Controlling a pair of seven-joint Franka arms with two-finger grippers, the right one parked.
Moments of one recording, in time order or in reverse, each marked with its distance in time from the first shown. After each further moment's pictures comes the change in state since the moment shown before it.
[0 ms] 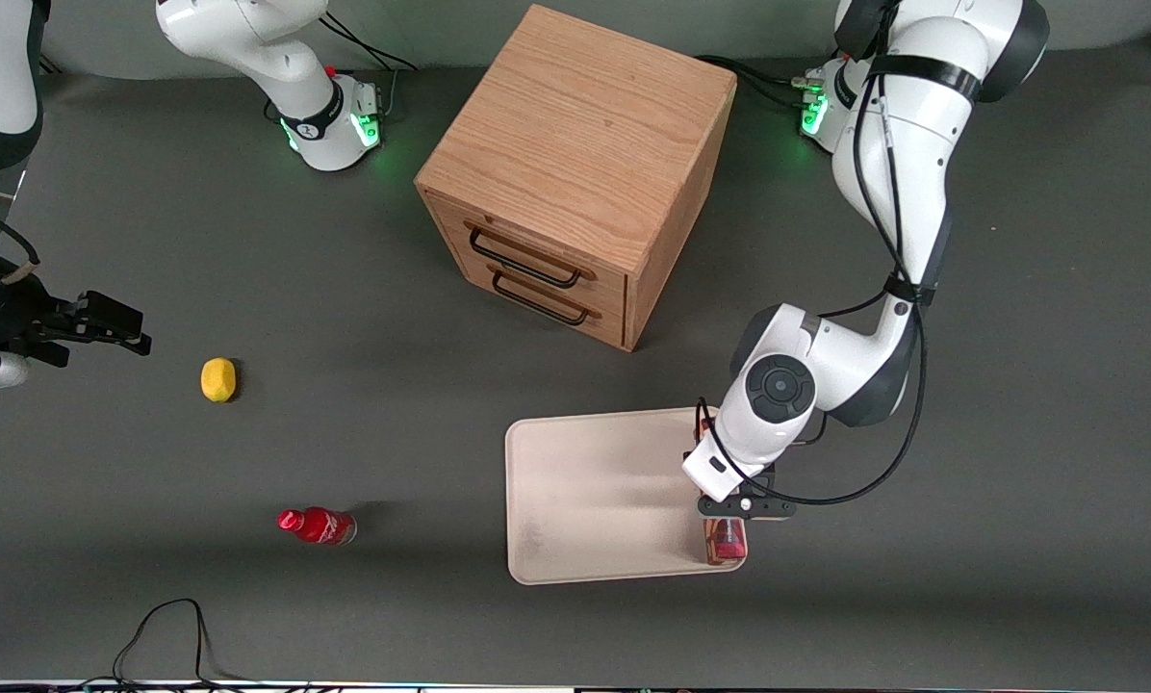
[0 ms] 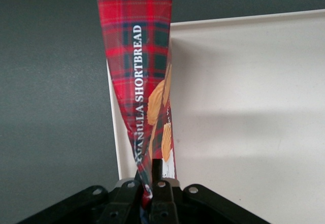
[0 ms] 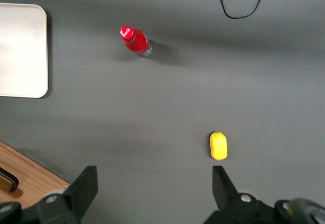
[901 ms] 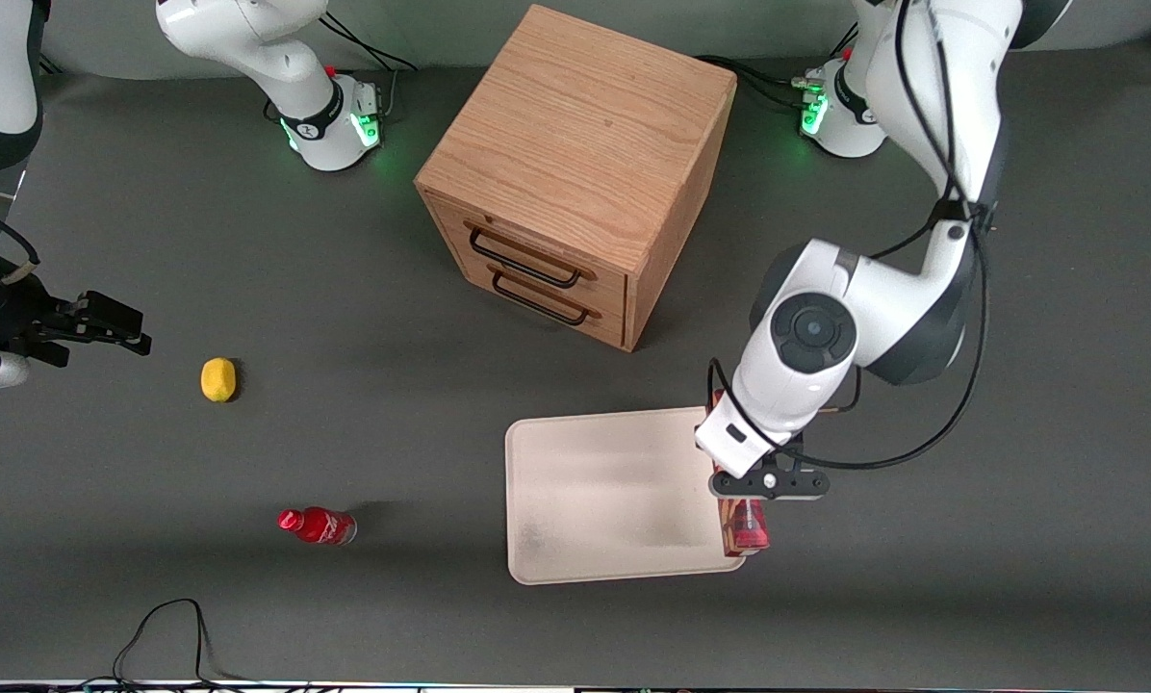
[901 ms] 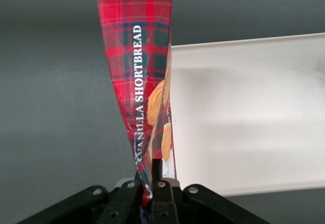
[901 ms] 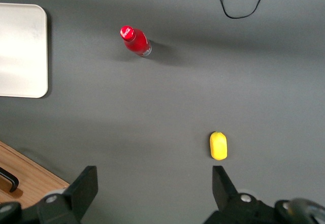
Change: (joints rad) arm -0.009 -0.149 0.000 0.017 -0.002 -0.167 -0.007
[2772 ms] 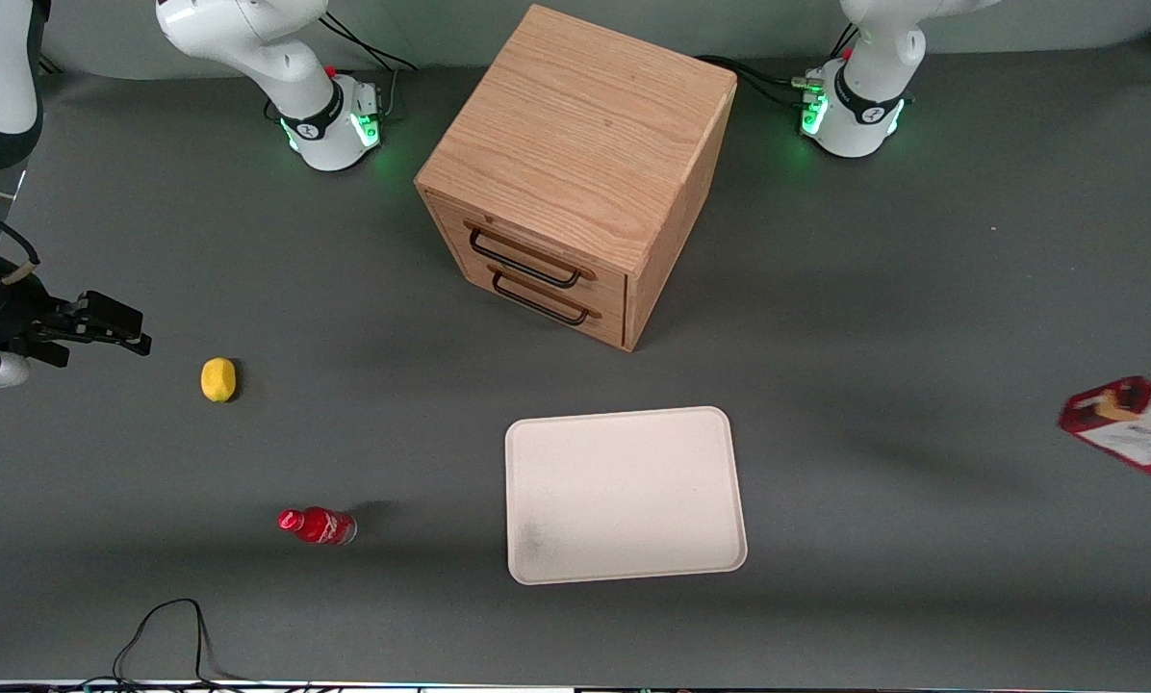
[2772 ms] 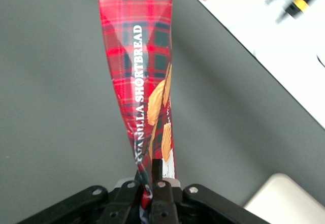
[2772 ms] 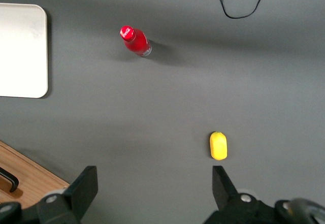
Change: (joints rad) arm 0.429 -0.238 0.027 0.156 -0.014 -0.421 -0.258
